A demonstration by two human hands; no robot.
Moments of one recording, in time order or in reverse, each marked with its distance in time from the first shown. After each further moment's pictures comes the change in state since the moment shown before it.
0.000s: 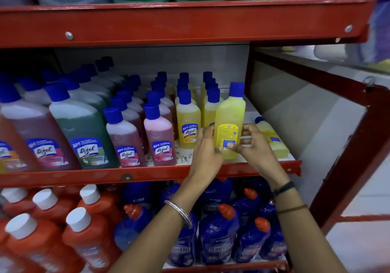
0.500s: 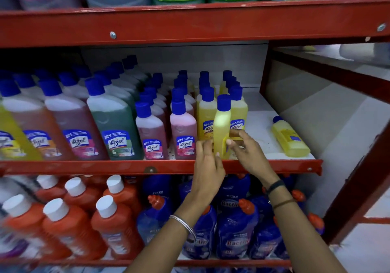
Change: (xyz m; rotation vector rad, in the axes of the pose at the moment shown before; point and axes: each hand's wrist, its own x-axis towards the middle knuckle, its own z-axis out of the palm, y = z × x) left_hand -0.046 -0.035 -0.031 0.048 0.164 0.070; right_hand -0.001 0.009 0.060 0.000 -0.111 -0.083
